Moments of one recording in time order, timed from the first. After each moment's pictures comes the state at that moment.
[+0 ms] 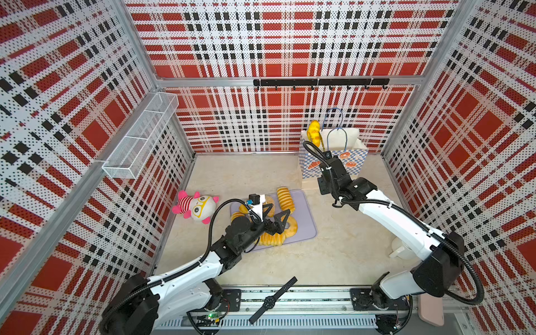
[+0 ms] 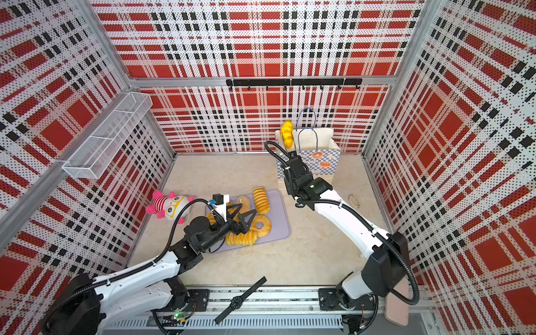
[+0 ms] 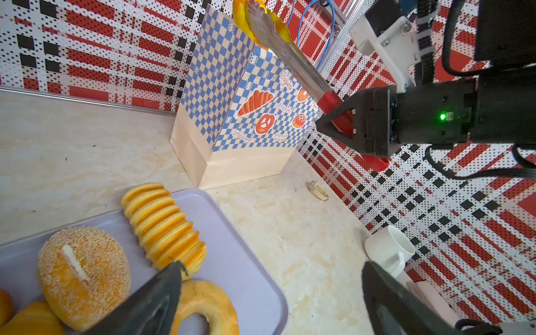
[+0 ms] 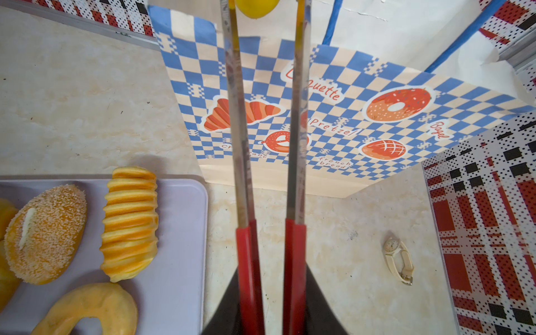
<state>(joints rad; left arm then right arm) -0.75 1.00 0.39 0.54 0.00 -0.50 0.62 1.48 1.37 -0.64 0.52 0.17</state>
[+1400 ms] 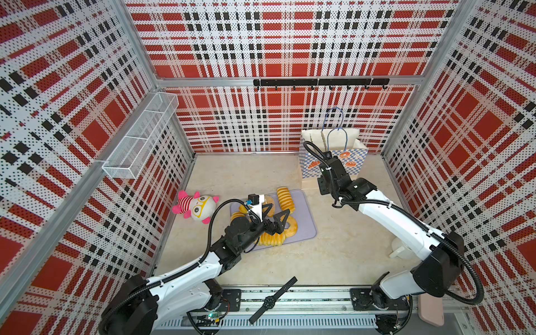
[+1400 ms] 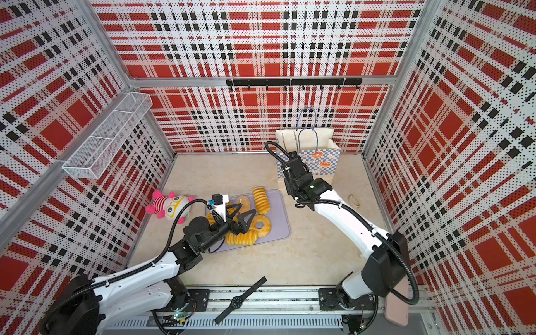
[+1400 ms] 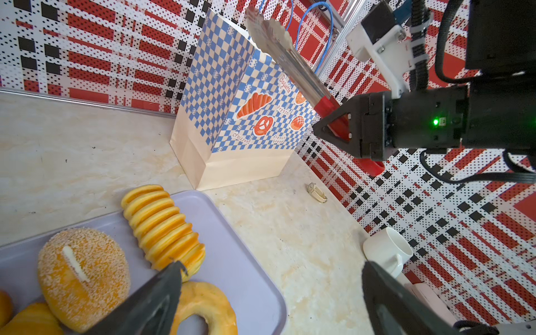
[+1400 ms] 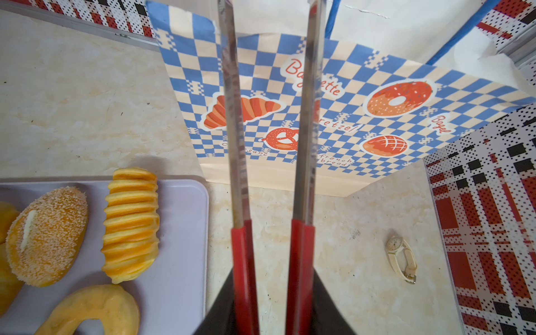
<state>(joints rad) -0.75 0.99 0.38 0.54 -0.01 -0.50 0.62 1.47 1.36 -0.62 0.51 0.18</state>
